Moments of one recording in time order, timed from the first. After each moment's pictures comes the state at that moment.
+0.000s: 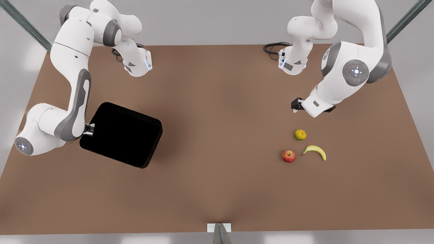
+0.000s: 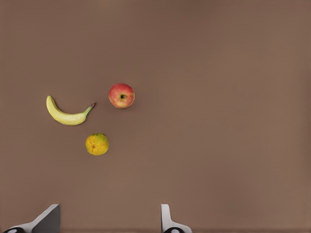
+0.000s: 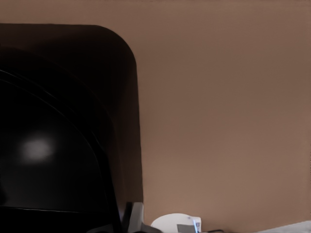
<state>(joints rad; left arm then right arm) -0.14 0.09 -0.14 -1.61 -0.03 1.57 -0.16 0.39 0.57 -0.71 -1.51 0.28 1.35 -0.04</state>
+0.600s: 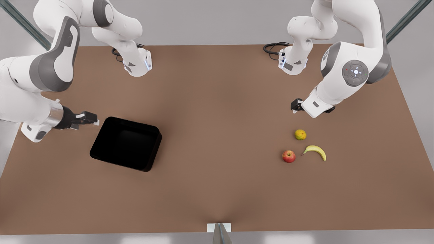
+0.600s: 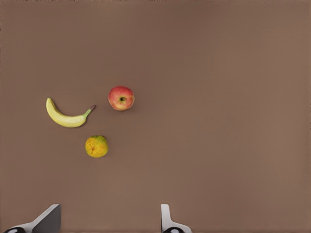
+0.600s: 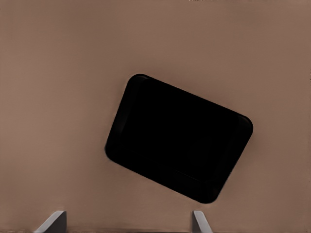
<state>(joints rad) -0.14 0.10 -0.14 -1.59 -0.02 1.58 -0.17 0.07 0.33 -0.06 -1.14 0.14 1.29 -0.15</state>
